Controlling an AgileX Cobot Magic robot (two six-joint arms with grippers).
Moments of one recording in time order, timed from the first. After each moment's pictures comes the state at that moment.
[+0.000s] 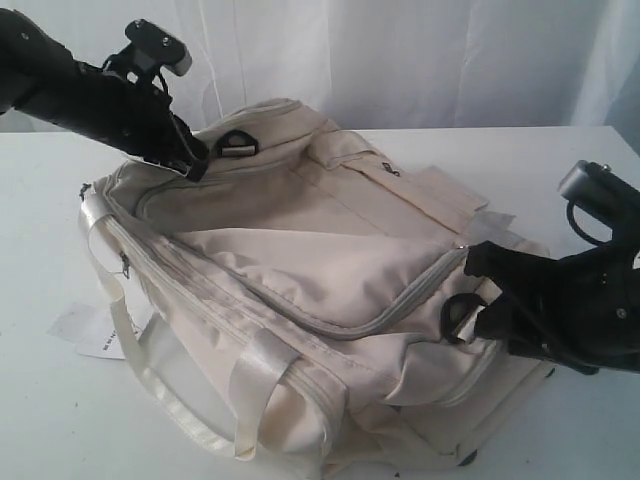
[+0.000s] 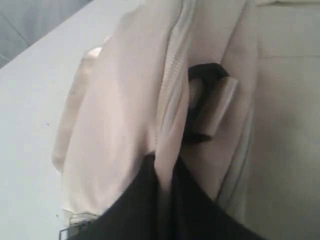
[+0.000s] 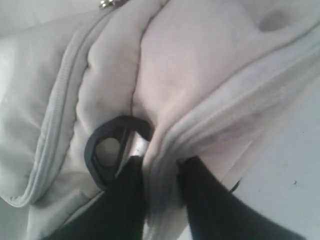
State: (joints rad) left arm -0.29 1.80 -1.37 -0.67 0.52 1.07; right arm 0.44 1.14 -0.63 0.46 0.60 0.29
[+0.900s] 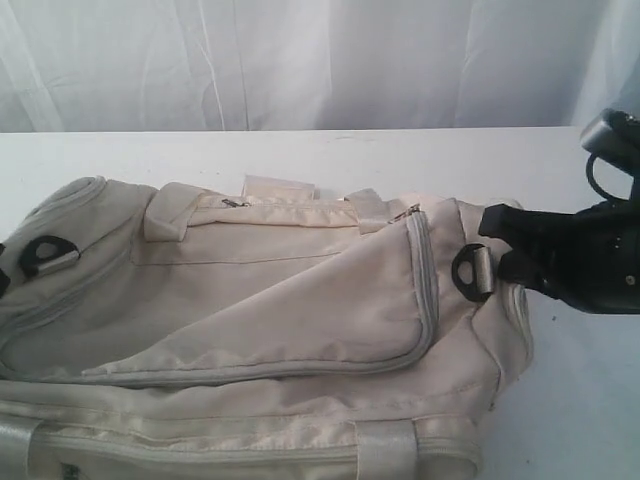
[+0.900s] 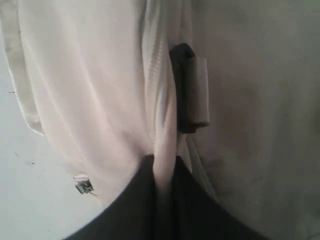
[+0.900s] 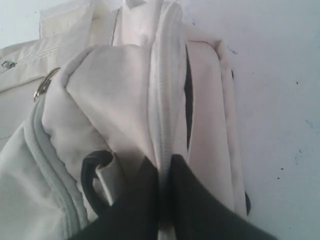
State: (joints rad) left arm -0.11 1.13 -0.94 -0.29 1.11 0.35; right arm 0.40 1.13 -0.63 0.41 0.39 0.17
